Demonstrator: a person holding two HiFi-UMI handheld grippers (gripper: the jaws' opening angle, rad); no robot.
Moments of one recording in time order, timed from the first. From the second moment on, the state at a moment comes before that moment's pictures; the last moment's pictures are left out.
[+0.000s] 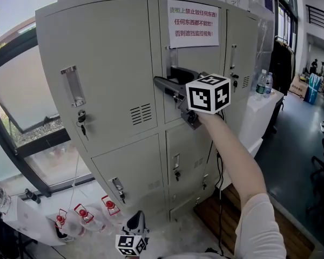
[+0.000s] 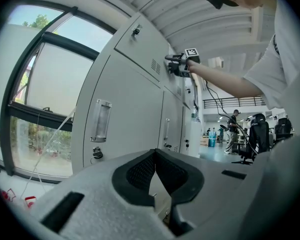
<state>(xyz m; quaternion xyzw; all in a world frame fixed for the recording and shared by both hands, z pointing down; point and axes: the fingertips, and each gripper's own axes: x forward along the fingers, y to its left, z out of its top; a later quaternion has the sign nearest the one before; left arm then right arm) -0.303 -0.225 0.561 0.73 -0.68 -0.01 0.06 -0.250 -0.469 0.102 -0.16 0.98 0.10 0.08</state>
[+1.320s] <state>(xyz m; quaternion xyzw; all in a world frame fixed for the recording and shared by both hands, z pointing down) -0.266 -0.225 0.558 0.77 -0.63 0.00 0.06 -0.172 -0.441 0.101 -0.26 0.95 0.14 0.06</state>
